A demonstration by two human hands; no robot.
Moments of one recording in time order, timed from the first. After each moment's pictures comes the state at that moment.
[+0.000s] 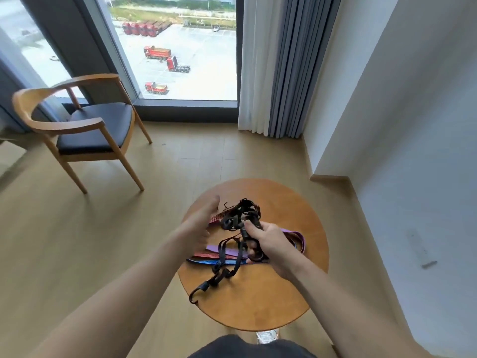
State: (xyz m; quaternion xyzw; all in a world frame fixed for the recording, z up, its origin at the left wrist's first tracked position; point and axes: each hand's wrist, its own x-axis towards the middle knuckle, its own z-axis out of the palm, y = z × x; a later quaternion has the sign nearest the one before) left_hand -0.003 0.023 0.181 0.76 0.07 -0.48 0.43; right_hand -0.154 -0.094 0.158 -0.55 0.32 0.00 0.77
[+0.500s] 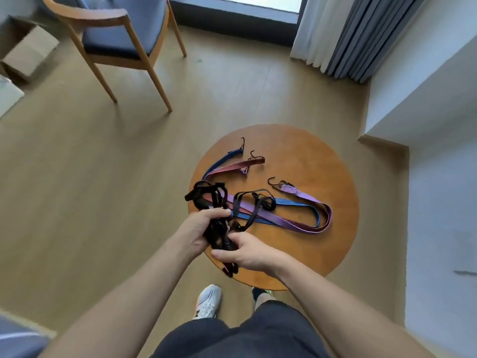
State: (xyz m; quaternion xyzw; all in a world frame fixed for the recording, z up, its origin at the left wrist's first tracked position) left_hand -0.041 0.066 0.074 0.57 0.29 -0.46 0.62; right_hand -0.141 -0.057 0.060 -0.68 0.17 0.36 0.62
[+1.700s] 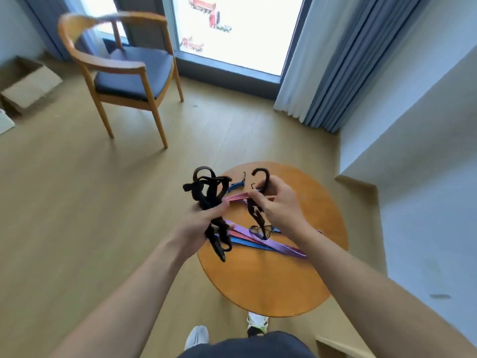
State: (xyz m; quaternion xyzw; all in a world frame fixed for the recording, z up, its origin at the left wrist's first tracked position) left_hand 0.001 0.116 0.139 0.57 0.03 -0.41 0.71; right_hand -0.071 -0.075 0.168 -0.81 0.22 -0.10 0.54
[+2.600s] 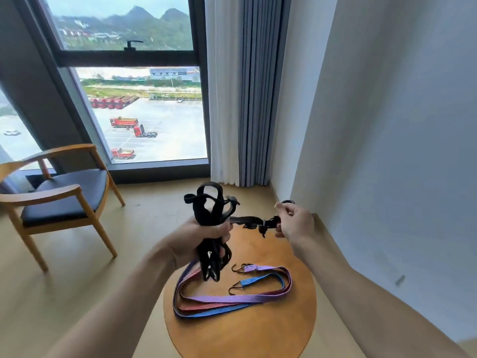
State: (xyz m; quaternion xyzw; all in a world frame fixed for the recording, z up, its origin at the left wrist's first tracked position) left_hand -0.006 0.046 0.284 0.50 -0.35 -0.53 0.59; right_hand -0.163 -0.161 0.225 -0.62 0.49 -0.35 0.51
